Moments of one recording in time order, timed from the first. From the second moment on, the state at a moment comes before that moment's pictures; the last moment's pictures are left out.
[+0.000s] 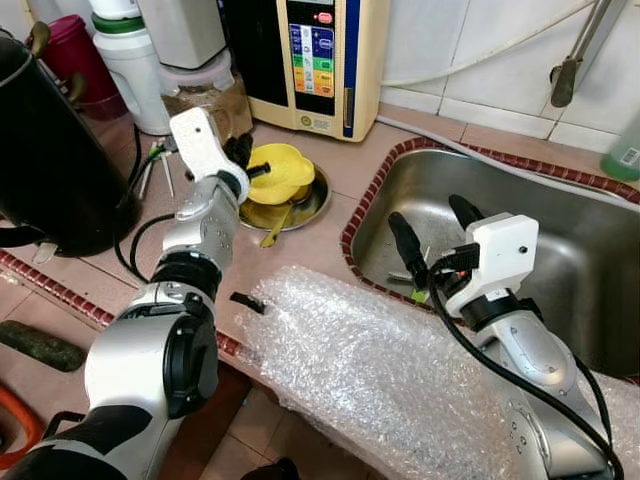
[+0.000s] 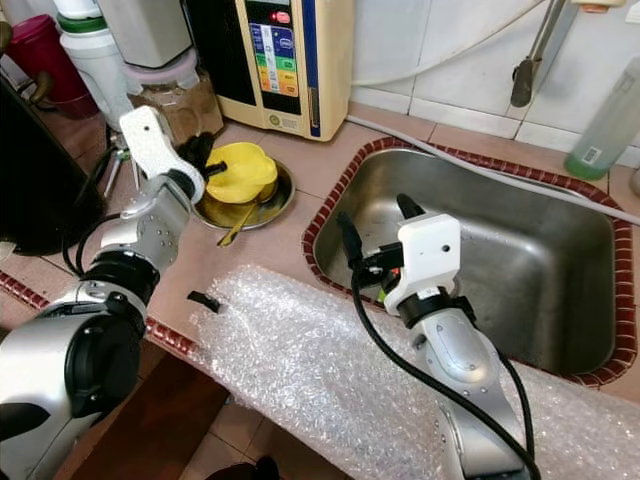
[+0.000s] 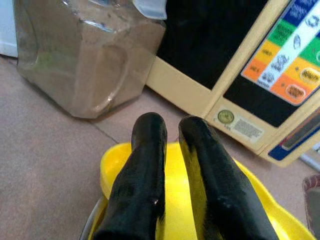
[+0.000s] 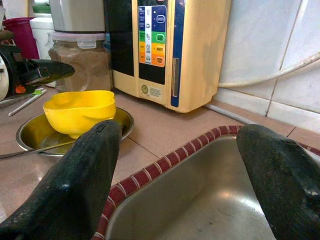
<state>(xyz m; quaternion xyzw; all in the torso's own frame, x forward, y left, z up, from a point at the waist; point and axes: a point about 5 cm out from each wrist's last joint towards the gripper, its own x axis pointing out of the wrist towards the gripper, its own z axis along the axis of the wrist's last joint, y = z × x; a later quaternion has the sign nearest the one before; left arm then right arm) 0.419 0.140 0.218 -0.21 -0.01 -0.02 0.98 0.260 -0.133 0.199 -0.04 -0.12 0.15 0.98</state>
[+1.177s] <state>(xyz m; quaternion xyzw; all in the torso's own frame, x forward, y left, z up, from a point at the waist) 0.424 0.134 0.231 -0.34 0.03 0.00 0.94 0.262 -0.127 0.198 -0.03 -0.13 0.15 0.98</state>
